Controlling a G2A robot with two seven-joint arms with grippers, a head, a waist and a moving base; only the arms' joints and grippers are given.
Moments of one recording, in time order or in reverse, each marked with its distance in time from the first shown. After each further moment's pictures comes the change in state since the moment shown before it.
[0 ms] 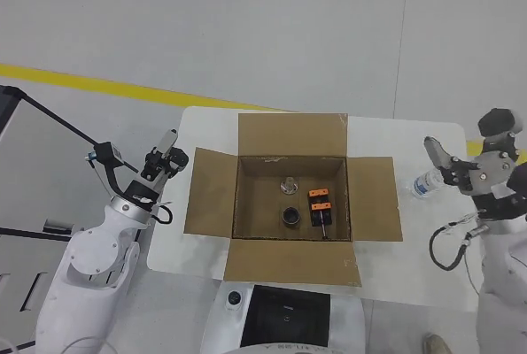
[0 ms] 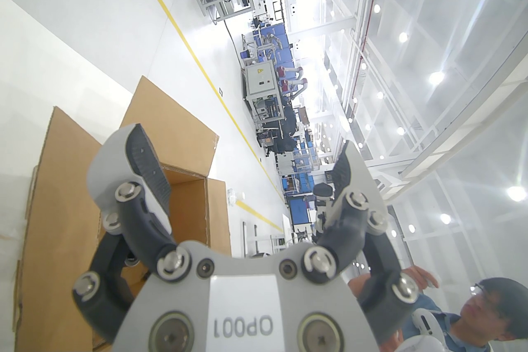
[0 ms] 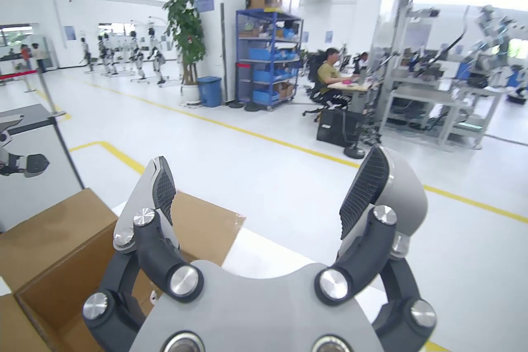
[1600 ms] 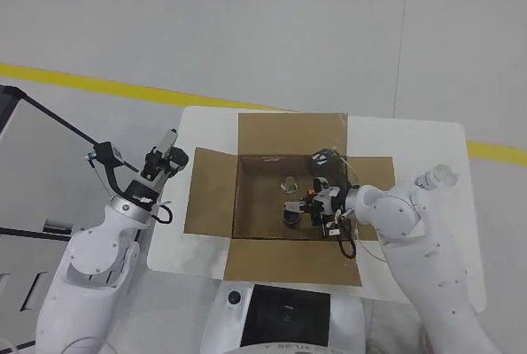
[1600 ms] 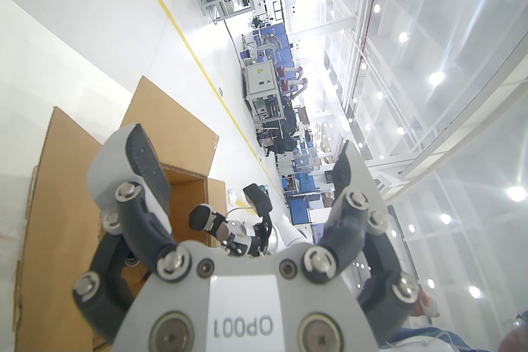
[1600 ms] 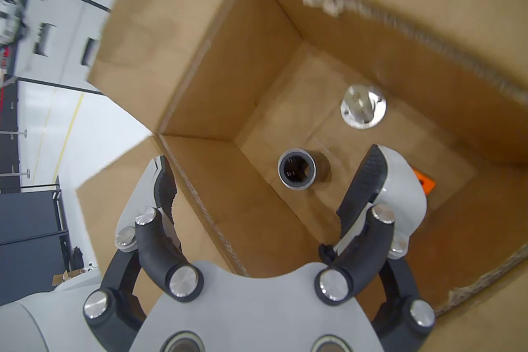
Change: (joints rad) left arm 0.000 0.000 0.000 0.000 0.000 0.000 0.000; right arm 0.343 0.003 -0.572 0.412 0.302 0.284 0.957
